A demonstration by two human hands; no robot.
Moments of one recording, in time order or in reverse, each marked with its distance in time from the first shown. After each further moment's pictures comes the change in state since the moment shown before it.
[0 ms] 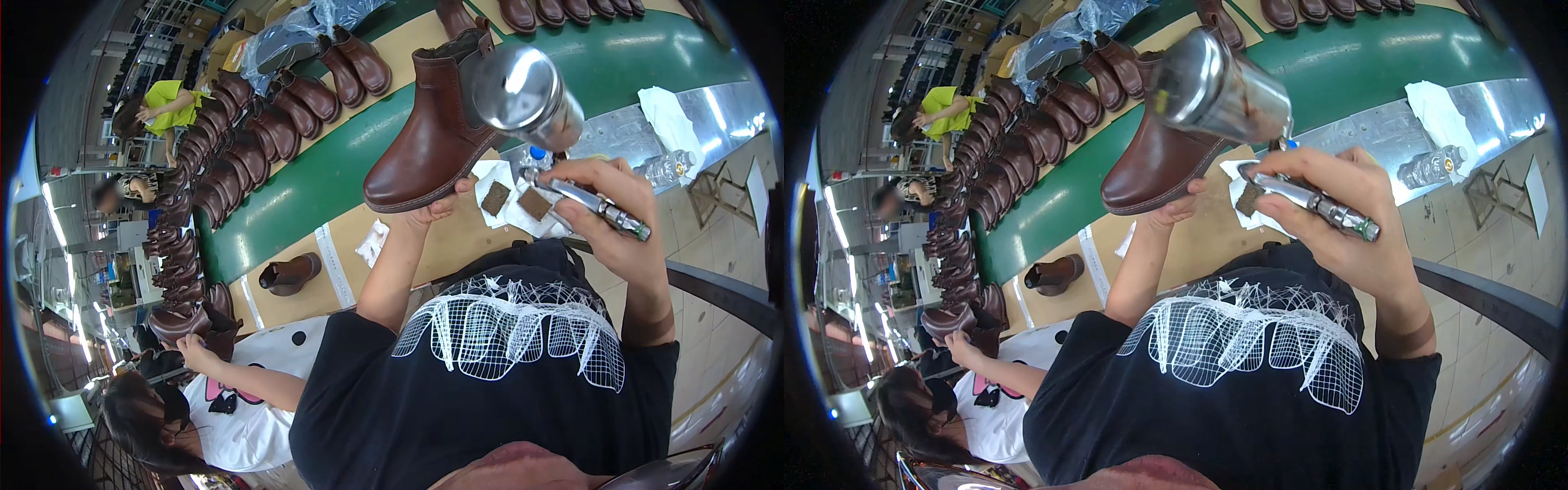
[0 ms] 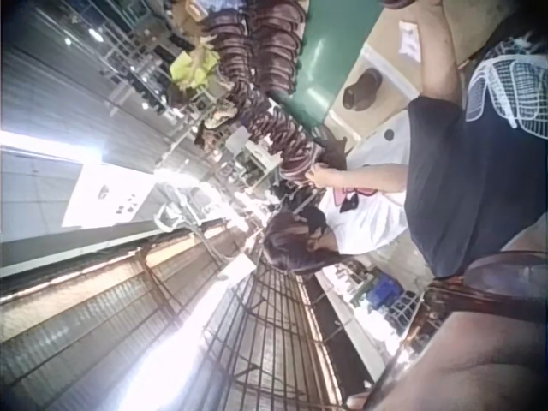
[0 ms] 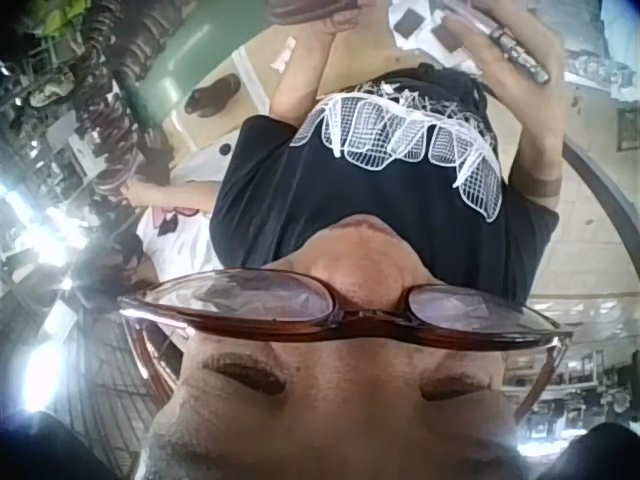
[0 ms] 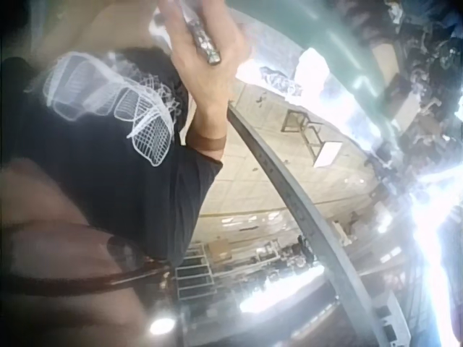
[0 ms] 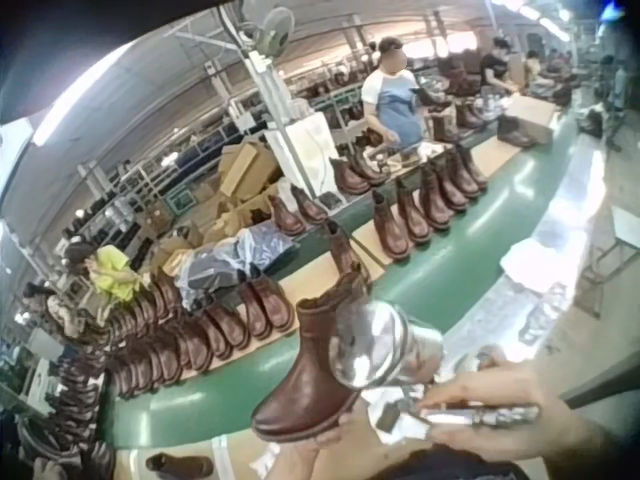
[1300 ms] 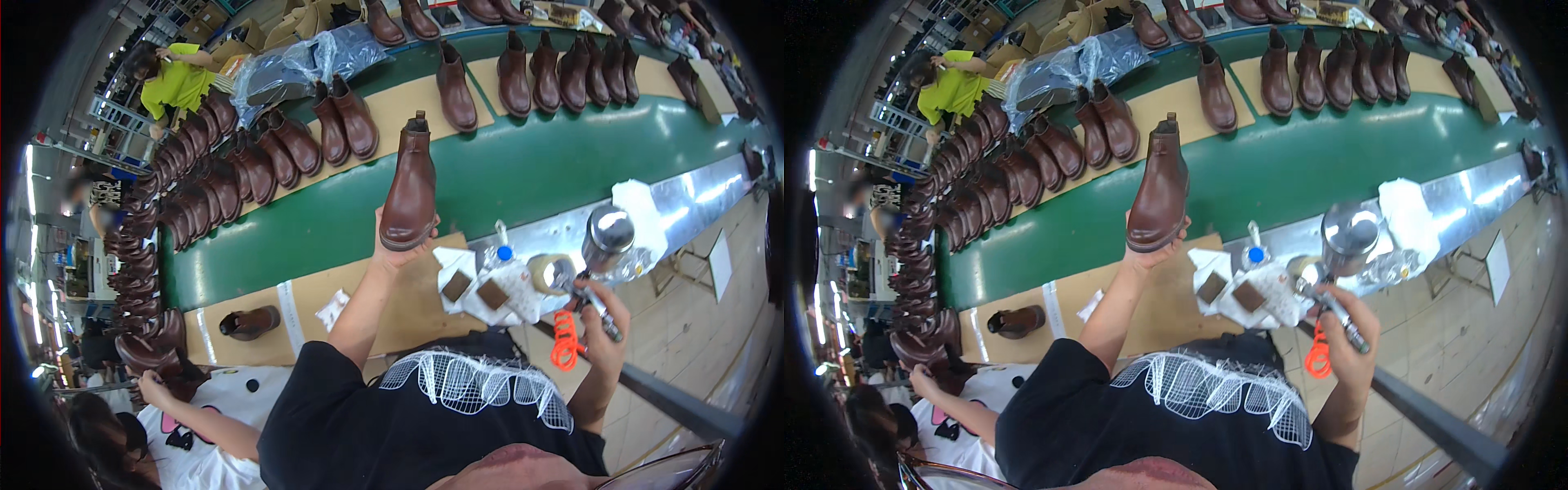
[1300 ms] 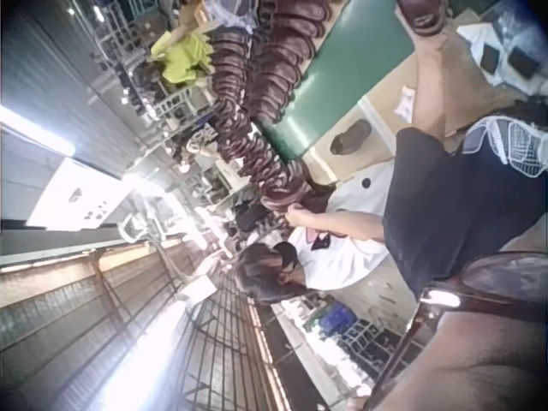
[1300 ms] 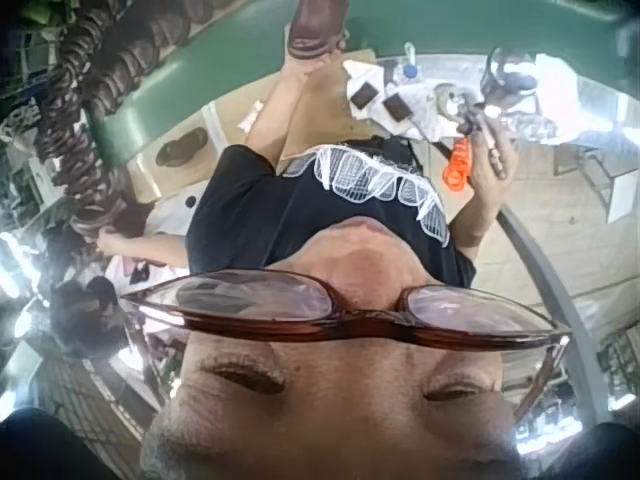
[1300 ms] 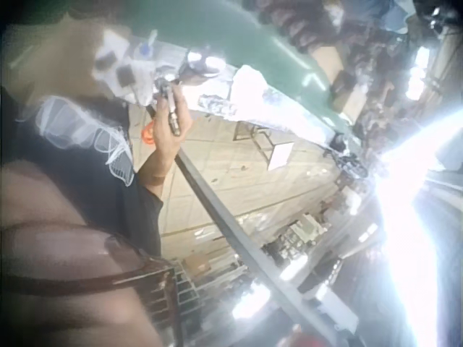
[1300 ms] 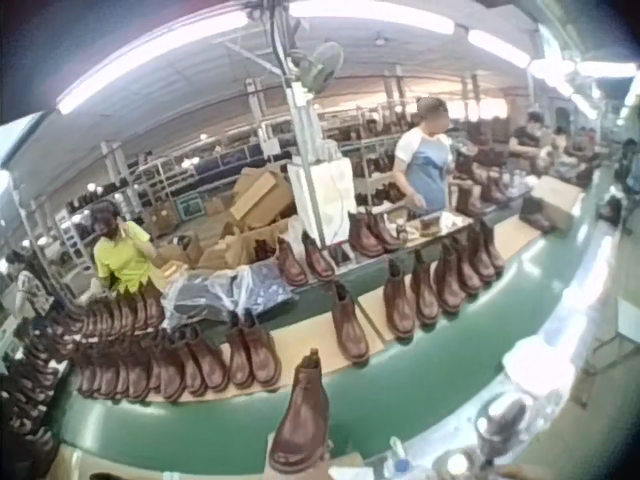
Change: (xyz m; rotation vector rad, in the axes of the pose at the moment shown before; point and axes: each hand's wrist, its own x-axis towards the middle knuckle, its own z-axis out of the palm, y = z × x) left_hand -0.003 0.083 -0.087 0.030 0.163 0.276; right_hand -0.044 0.063 -0.016 0.347 0.224 0.516
